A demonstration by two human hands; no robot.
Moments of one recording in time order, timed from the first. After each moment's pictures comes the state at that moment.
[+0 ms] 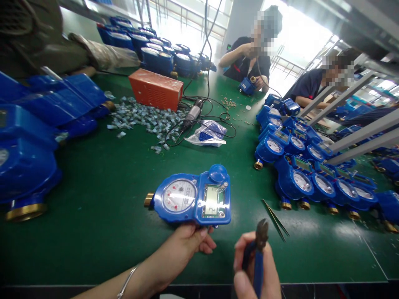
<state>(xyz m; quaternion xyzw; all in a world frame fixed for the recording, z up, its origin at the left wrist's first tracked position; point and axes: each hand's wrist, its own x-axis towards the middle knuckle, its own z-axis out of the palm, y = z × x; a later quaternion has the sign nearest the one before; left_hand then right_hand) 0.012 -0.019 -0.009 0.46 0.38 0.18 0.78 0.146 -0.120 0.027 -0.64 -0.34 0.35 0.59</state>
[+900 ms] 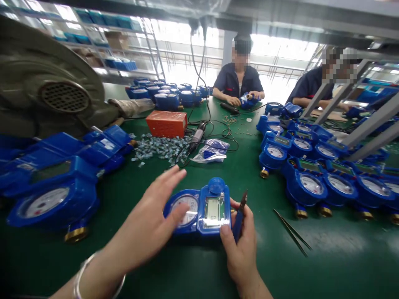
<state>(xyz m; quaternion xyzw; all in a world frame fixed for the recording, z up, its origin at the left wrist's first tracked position) -0.038 0.054 0.100 0.86 0.44 0.23 0.11 0.131 -0.043 0.018 -0.57 -0.38 0.31 0.66</state>
